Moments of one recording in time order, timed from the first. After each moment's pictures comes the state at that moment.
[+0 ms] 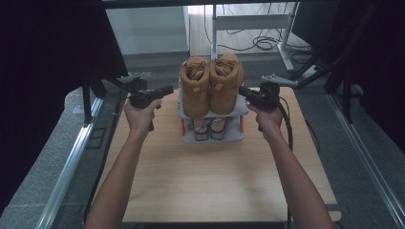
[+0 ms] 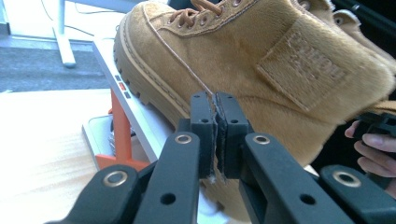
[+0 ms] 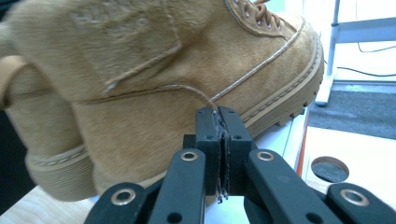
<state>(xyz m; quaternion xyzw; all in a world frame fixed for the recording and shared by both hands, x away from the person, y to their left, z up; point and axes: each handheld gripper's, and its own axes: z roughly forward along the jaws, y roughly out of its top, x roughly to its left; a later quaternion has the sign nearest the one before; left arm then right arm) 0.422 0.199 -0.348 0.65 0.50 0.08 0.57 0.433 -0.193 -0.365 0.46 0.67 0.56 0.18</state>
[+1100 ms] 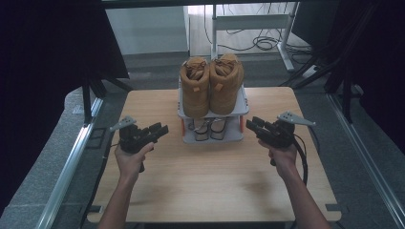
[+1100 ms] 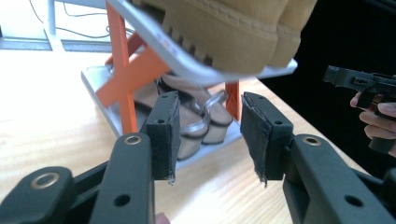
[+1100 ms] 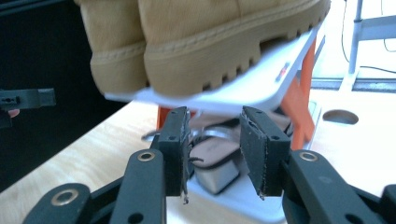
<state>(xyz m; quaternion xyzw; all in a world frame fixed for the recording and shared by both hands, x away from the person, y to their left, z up) 0.324 0.218 -0.427 0.68 0.46 0.10 0.57 0.346 -0.230 -0.423 0.43 0.67 0.59 0.16</state>
